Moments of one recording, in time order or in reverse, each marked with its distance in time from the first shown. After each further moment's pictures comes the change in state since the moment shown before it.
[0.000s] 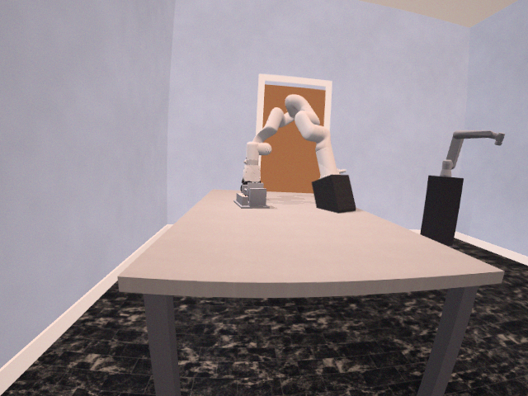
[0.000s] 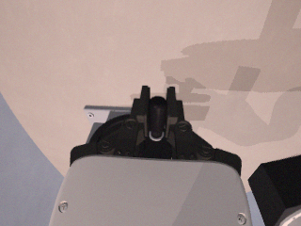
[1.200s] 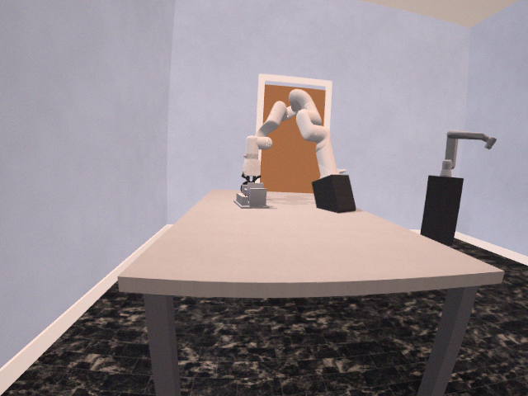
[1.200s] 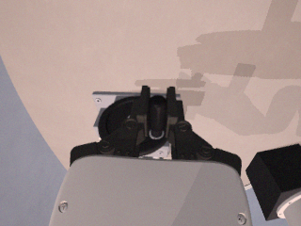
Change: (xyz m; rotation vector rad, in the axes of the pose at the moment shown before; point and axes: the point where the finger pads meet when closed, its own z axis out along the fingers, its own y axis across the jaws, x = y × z) arm 0.000 -0.002 -0.036 -0.005 -0.001 0.001
